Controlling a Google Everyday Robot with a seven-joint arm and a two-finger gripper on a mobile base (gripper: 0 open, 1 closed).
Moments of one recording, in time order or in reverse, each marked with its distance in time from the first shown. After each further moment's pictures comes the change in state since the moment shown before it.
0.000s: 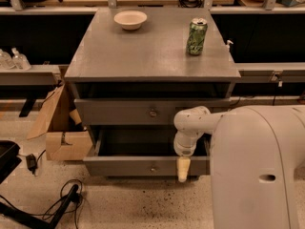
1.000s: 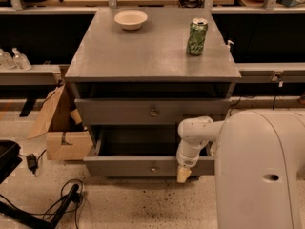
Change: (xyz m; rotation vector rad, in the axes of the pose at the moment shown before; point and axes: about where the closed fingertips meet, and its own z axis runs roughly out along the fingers) arm 0.011 0.040 0.031 -0.097 -0.027 0.068
